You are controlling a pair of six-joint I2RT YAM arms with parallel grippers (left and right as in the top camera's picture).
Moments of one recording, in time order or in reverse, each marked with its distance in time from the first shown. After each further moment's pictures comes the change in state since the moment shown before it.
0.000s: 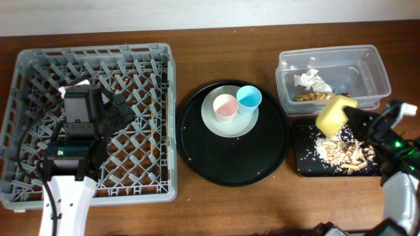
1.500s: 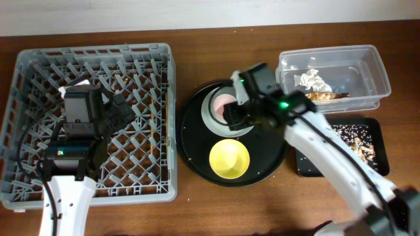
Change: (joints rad) left arm 0.000 0.000 0.000 0.000 0.000 0.000; right arm 1.242 0.327 0.691 -0.983 1.279 -0.723
